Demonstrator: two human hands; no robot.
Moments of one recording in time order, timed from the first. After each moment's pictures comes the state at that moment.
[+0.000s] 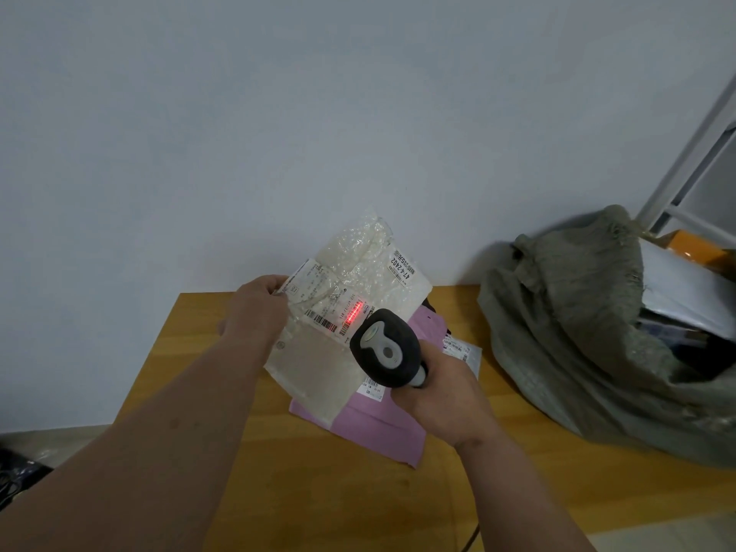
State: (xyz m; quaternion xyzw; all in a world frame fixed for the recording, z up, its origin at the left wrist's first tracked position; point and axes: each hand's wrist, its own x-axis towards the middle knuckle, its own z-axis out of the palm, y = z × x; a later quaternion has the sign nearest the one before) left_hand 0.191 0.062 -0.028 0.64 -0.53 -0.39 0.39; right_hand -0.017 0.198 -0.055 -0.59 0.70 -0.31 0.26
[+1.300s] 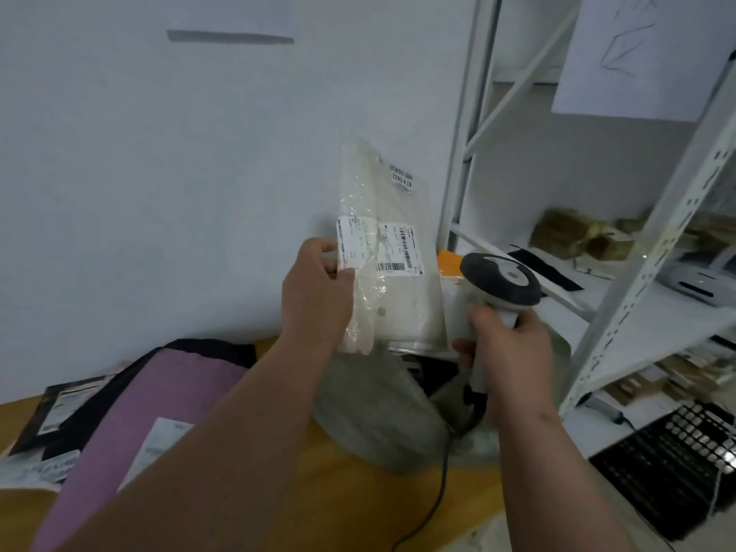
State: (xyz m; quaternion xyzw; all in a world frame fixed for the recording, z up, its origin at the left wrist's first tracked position) left_hand -0.232 0.183 0.079 0.42 -0.69 -0.35 0.47; right_hand -0.356 0.320 0.058 -0.17 0.65 -0.72 0.17
